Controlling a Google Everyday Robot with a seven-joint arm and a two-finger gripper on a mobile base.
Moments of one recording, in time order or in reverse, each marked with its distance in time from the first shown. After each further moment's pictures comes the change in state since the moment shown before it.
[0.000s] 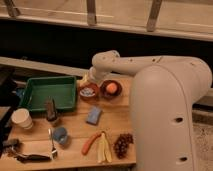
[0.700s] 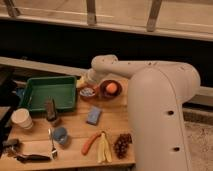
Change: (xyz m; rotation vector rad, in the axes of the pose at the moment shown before) arm -0.003 0.013 0.035 -0.093 0.017 0.016
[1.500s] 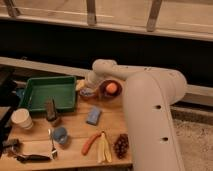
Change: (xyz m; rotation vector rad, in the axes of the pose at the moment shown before) arm 0.005 -0.015 0.043 -0.049 0.056 0.051
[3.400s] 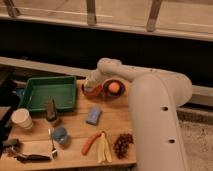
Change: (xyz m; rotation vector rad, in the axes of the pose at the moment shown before) arm -0.020 0.000 -0.026 -0.047 -0.078 0.022
